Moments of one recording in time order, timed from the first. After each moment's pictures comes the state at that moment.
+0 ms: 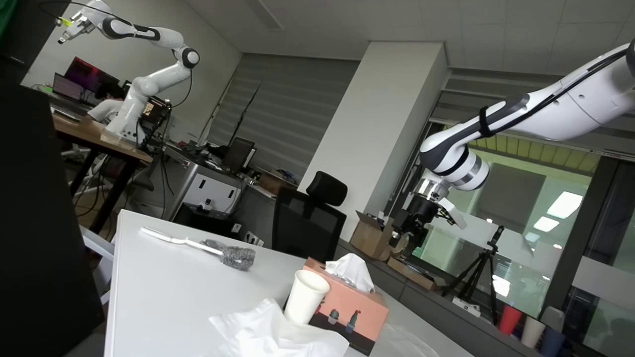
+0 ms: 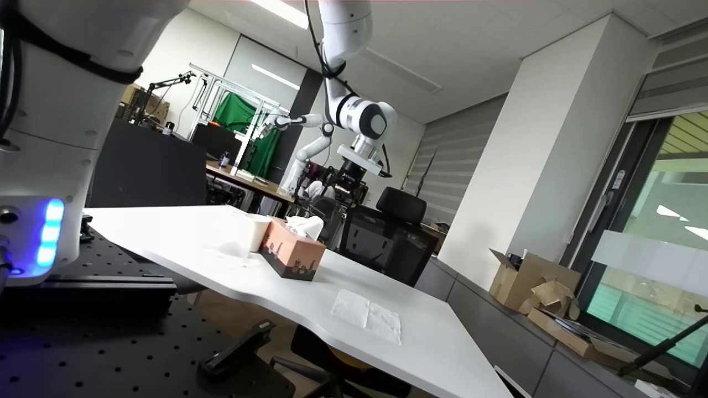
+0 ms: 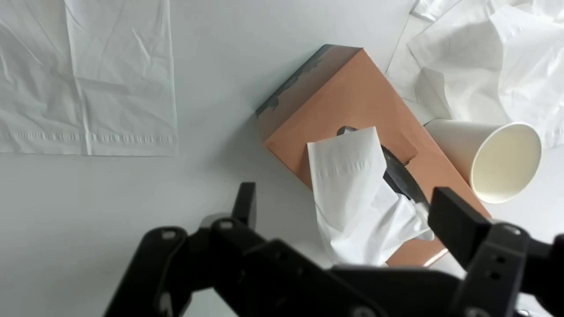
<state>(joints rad) -0.13 0.51 0.02 -1.66 0.14 2.14 -0.55</state>
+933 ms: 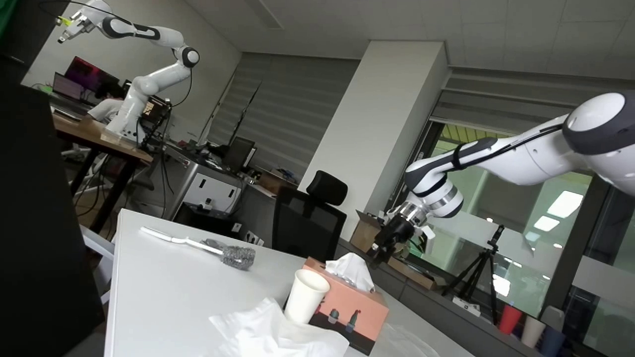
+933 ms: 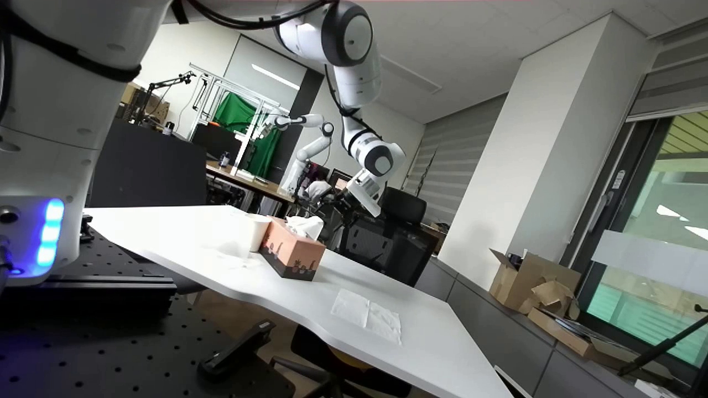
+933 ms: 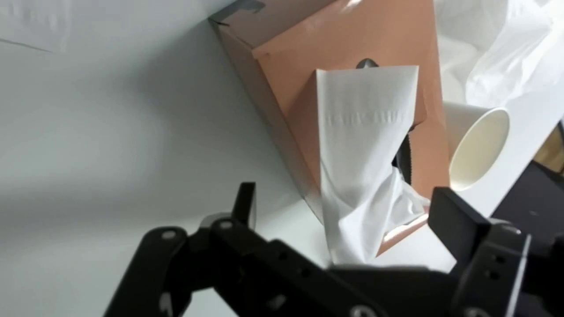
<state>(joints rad) -0.28 0.88 0.17 -1.24 0.30 1.96 -0.94</state>
